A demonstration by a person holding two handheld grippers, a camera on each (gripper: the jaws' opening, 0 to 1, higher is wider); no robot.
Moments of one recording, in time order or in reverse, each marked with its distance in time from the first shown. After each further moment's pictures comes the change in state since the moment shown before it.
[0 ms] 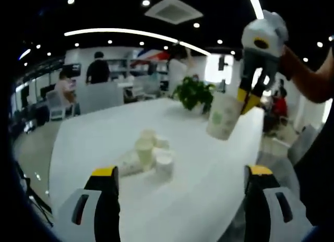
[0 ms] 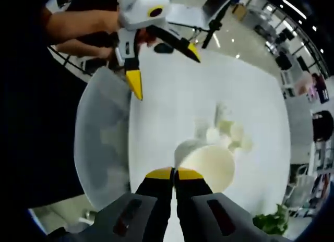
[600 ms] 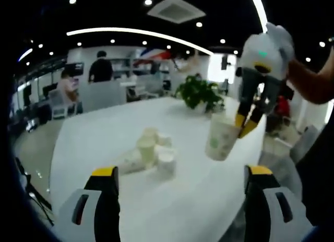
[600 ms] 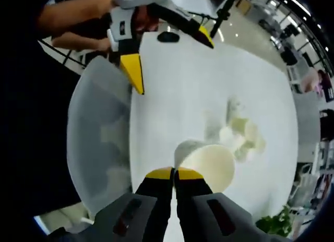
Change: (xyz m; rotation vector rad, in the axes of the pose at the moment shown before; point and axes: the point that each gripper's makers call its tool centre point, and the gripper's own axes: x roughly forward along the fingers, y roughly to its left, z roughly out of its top) left arm -0.001 0.004 -0.008 -0.009 0.004 0.025; right arm 0.054 0.015 -0.002 -0.007 0.046 0.031
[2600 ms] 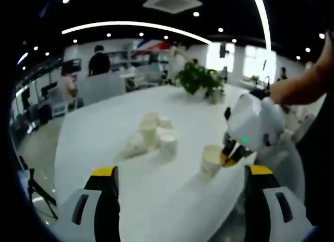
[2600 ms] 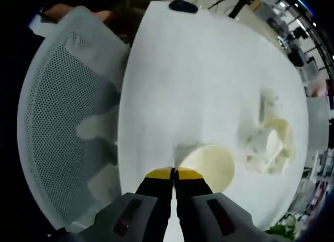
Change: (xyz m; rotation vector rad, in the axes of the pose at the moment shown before) left arm -0.016 0.002 -0.040 0.053 0.096 0.009; right arm 0.134 0.034 -0.013 -0.044 0.071 -0.010
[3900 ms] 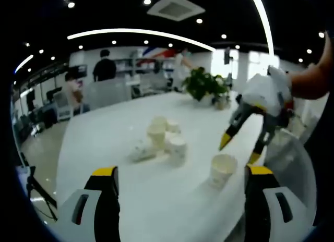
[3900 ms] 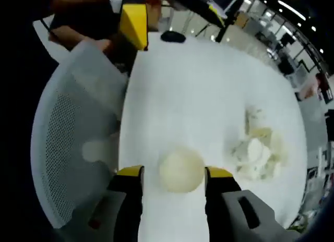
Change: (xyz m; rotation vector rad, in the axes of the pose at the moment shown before) left arm 0.006 0.020 0.000 -0.008 -0.088 0.038; right arm -0.055 -0.031 0.019 0.108 -0.317 -0.048
